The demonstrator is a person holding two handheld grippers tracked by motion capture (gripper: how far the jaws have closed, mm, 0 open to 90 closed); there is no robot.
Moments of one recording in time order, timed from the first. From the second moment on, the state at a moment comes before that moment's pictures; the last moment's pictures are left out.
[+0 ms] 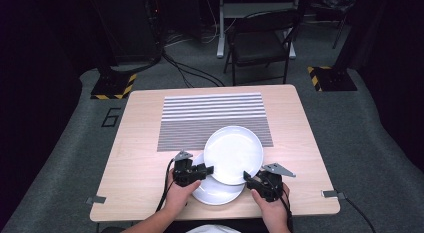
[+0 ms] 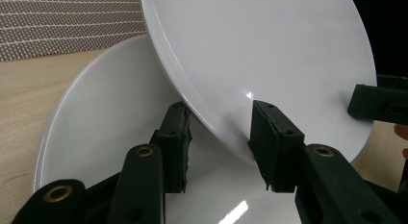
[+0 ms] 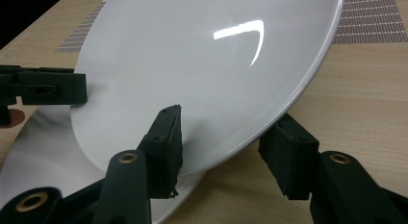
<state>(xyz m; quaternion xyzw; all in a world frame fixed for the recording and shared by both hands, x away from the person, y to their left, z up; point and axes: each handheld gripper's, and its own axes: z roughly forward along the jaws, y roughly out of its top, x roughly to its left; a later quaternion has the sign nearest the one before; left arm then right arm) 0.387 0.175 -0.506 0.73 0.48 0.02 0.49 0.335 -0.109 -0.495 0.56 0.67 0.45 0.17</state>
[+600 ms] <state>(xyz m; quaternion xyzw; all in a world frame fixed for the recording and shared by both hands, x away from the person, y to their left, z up) 0.393 0.187 -0.499 0.71 0.49 0.03 0.50 0.350 -0.101 -0.486 0.55 0.68 0.45 0.17</state>
